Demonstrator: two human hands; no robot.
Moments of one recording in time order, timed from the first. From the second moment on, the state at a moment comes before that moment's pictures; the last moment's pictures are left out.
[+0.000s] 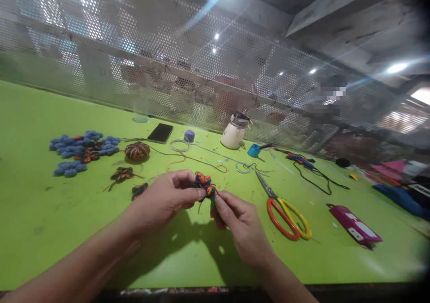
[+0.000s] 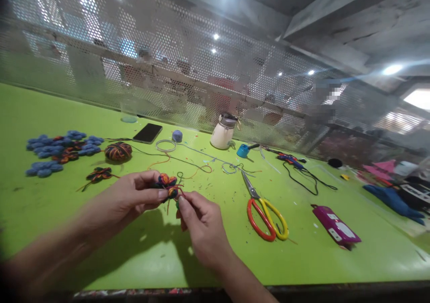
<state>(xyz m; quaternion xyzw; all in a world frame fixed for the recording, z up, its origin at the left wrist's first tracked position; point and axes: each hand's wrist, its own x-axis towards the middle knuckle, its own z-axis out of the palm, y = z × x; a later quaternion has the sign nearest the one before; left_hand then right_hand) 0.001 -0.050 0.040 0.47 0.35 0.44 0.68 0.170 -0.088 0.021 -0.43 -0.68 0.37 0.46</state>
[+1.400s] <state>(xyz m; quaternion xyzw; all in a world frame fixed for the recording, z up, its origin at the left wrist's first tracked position) -0.004 -0.050 0.042 0.51 0.36 0.39 0.68 0.168 -0.082 0.012 -0.38 -0.56 0.51 0.52</state>
